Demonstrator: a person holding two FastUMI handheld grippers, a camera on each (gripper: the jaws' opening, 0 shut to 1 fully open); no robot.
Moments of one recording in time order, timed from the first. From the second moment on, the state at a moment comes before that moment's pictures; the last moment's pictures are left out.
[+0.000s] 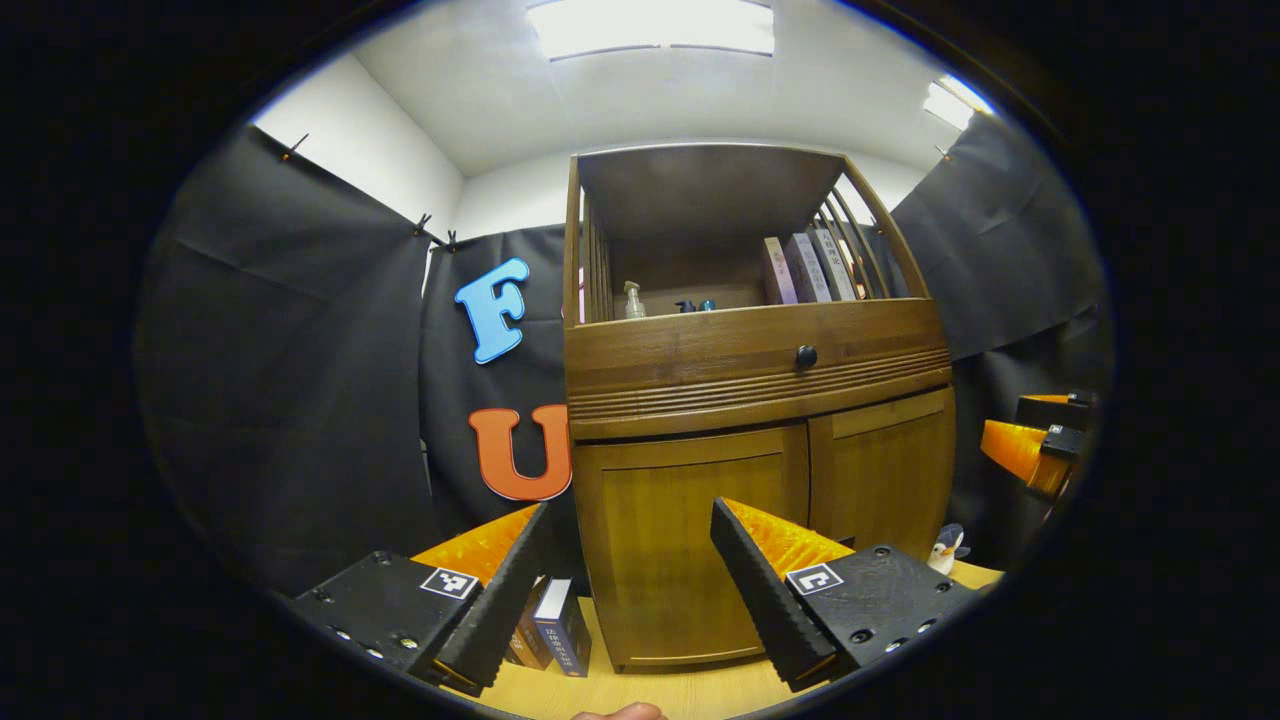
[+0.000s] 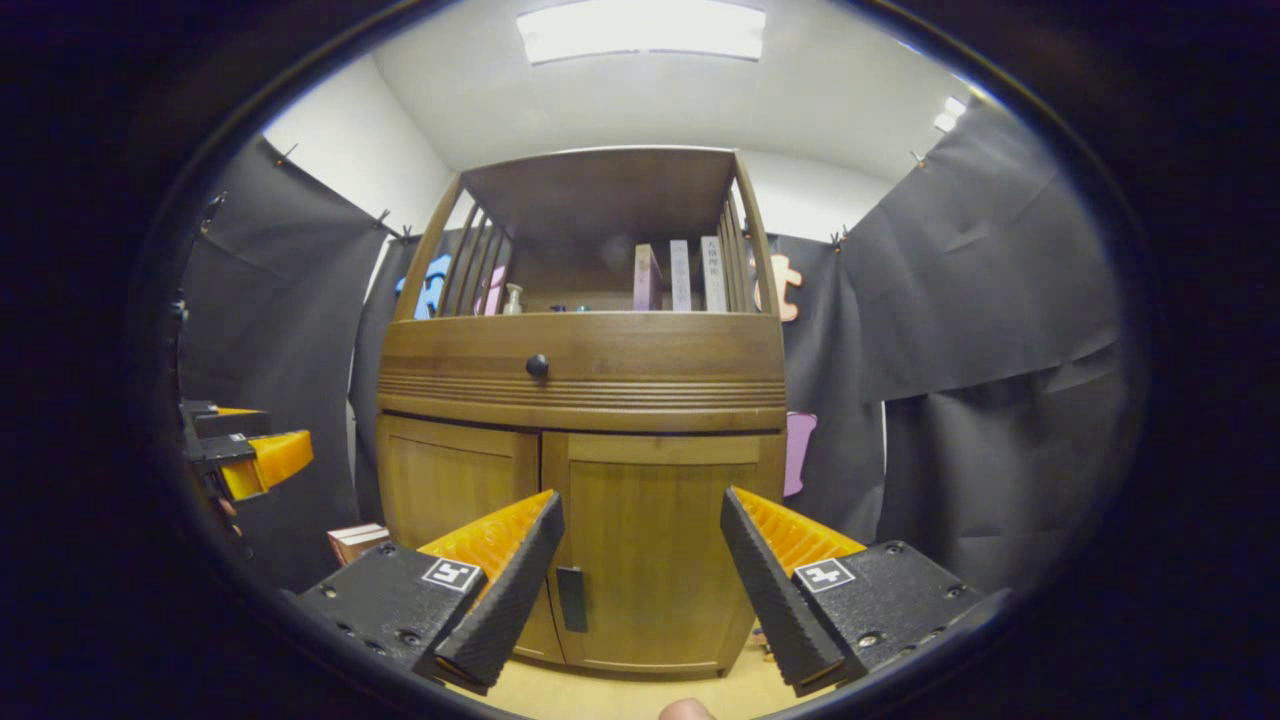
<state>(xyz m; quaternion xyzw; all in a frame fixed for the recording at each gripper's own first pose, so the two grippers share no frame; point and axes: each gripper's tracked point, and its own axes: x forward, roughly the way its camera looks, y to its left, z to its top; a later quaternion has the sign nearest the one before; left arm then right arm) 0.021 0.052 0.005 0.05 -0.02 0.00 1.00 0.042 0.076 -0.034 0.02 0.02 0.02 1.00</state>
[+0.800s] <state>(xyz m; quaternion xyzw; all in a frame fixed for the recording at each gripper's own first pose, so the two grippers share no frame) 0.047 0.103 -0.034 0.00 0.01 0.01 1.00 0.137 0.144 -0.192 0.09 0.19 0.02 0.98</state>
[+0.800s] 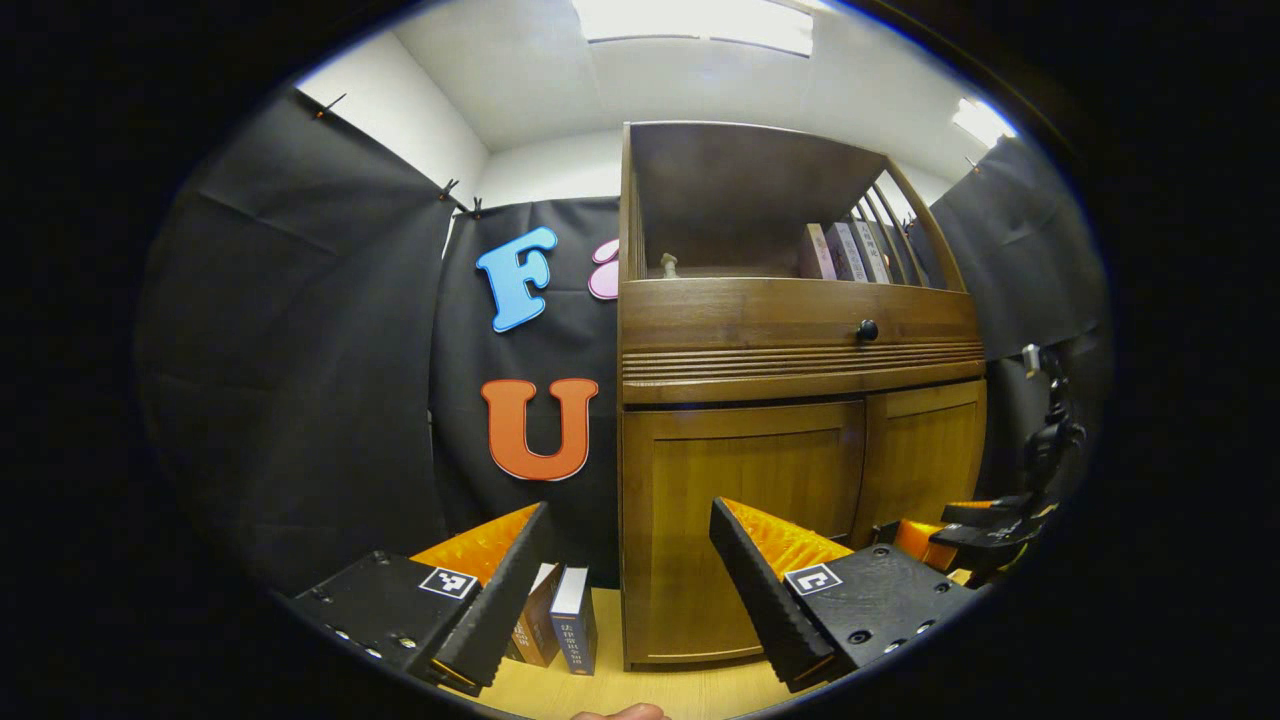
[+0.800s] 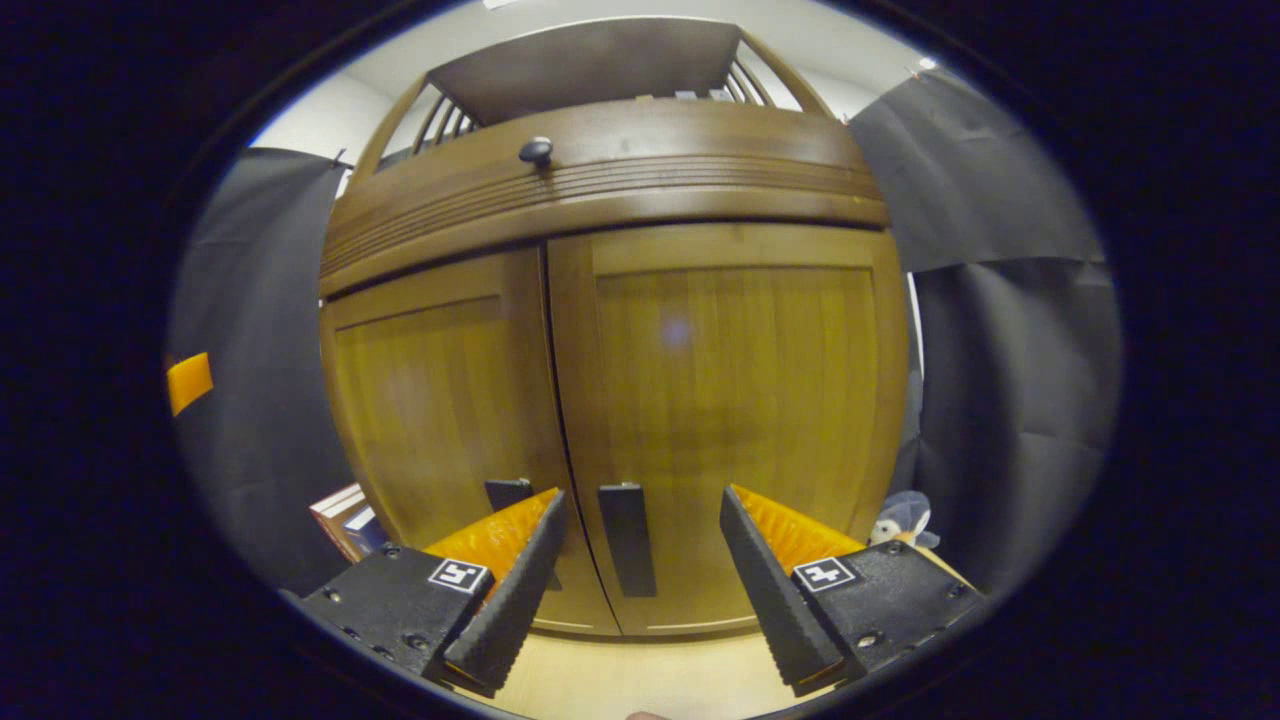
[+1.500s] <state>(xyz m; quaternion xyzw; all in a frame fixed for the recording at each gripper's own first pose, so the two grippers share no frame) 0.041 0.083 -0.023 0.01 -0.01 0.00 1.00 0.185 0.160 -0.242 0.08 0.22 0.04 0.97</state>
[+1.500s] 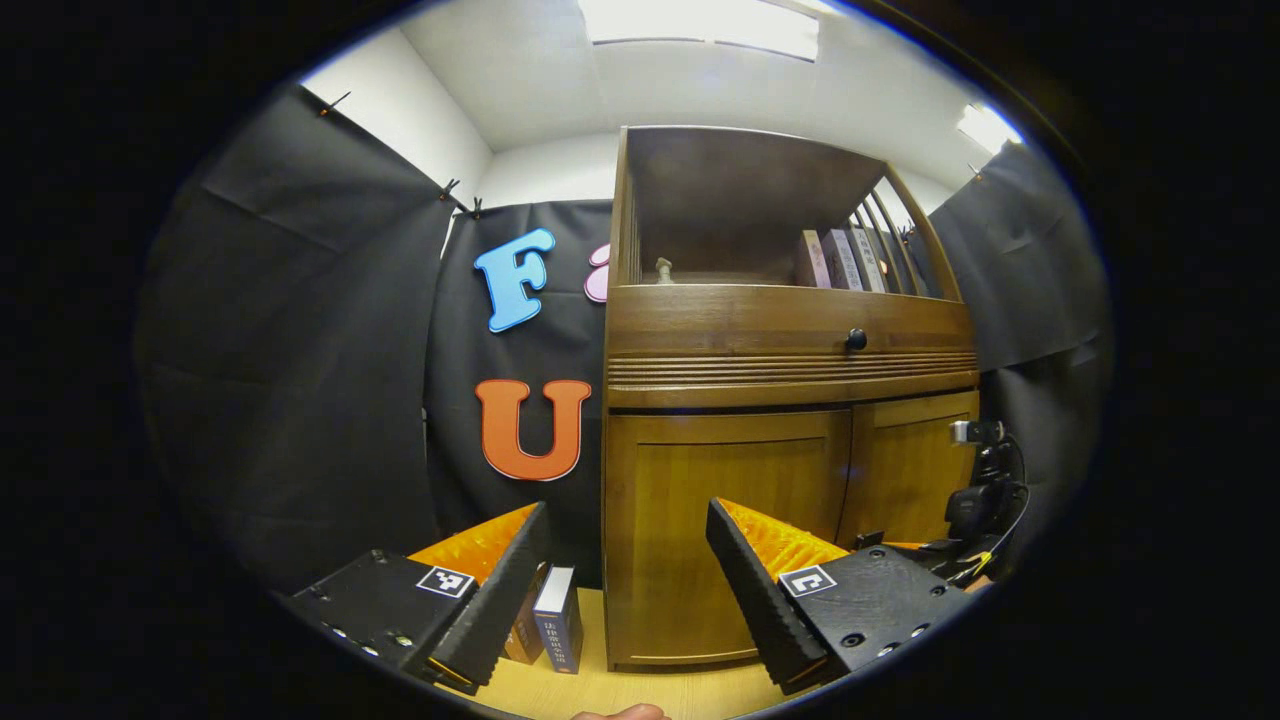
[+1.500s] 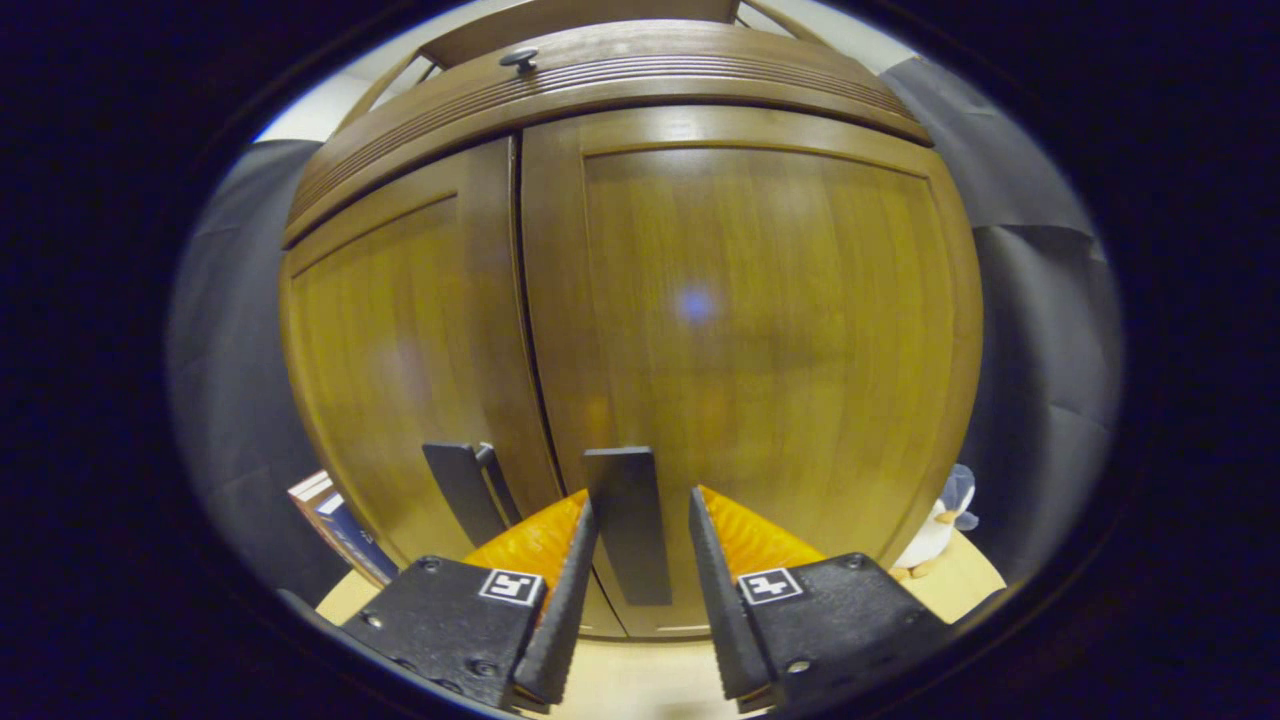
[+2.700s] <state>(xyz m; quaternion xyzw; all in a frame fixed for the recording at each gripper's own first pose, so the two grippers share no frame) 0.047 0.029 -0.029 -0.01 0.01 -0.04 1.00 0.102 0.133 -0.229 0.03 0.19 0.07 0.98</state>
